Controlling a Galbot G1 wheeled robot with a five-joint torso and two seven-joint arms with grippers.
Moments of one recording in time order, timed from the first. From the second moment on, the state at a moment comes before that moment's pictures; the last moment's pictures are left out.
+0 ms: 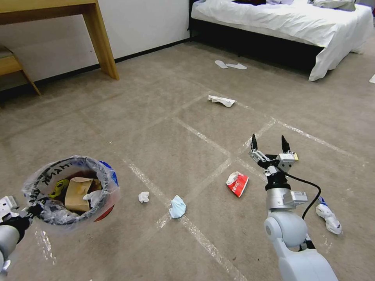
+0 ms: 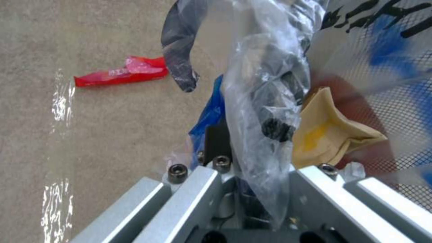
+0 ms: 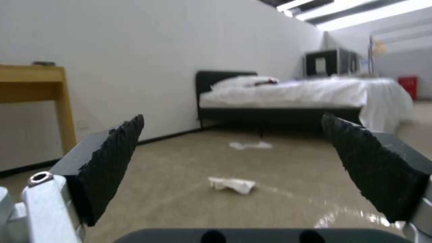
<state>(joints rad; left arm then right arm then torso) 1.58 -1.16 -1.17 -2.10 -1.16 0.67 -0.35 -1.23 1.29 0.46 1.92 0.28 0.22 0.20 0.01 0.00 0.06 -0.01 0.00</state>
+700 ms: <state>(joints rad) 1.56 -1.16 -1.15 -2.07 -1.14 0.67 -0.36 -0.78 1.36 0.29 1.34 0.99 -0.41 0.73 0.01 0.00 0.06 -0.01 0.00</state>
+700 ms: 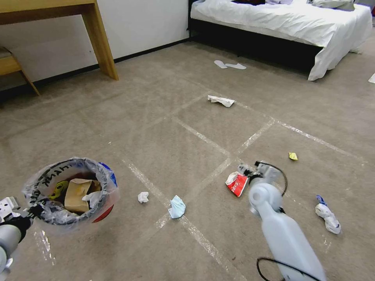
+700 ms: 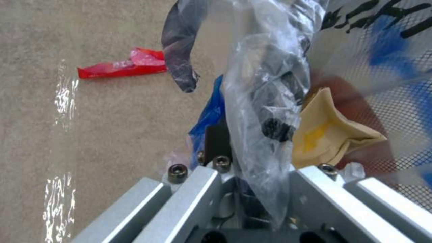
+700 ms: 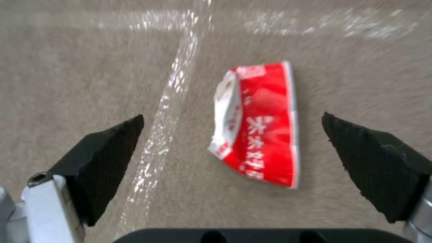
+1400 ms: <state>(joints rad) 1.59 -1.17 -1.16 -2.07 -1.13 0.66 -0.35 -0.58 1.49 0.30 0.85 0.86 -0.33 0.59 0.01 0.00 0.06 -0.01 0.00</state>
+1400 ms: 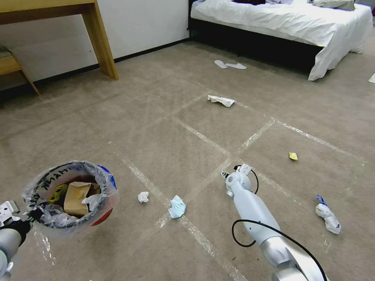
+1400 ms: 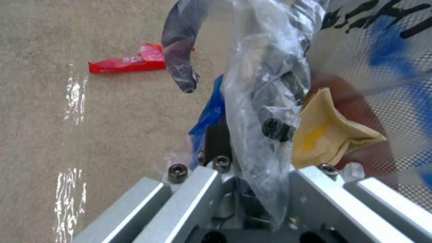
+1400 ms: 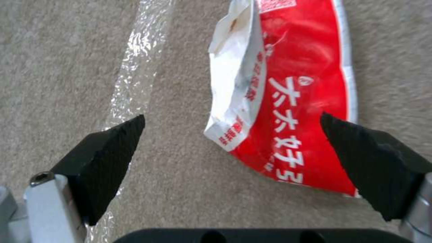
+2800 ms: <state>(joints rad) 1.61 -1.18 -1.15 -2.08 -1.11 0.65 -0.34 -0.63 1.41 0.29 0.80 0.76 -0.24 0.38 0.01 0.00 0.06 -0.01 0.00</state>
